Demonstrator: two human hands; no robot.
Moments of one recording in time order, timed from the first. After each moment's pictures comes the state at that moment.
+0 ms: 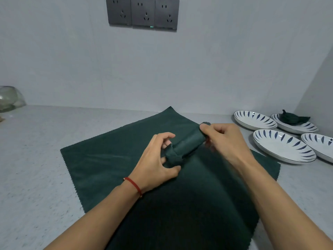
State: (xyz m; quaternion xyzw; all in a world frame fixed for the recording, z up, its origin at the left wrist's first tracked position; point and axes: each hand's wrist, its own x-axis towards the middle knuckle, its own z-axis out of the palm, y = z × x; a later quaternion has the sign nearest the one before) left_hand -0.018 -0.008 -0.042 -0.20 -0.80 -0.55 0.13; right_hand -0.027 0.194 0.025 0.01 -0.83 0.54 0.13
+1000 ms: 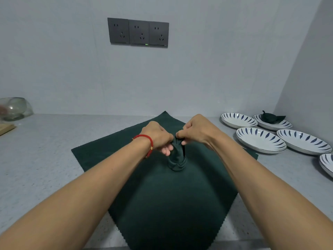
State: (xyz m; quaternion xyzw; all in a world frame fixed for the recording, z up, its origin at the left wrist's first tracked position) left_hand -0.012 0.007 0.051 0.00 -0.86 -0.51 -0.10; right_hand -0.021 0.164 0.062 0.03 -0.91 0.41 -0.01
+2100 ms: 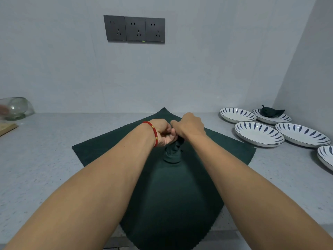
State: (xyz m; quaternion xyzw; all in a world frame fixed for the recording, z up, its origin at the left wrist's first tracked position) left_hand -0.055 0.028 0.038 0.18 -0.53 -0.79 -0.25; right_hand -0.029 0.135 0.050 -0.12 -0.92 0.37 0.08
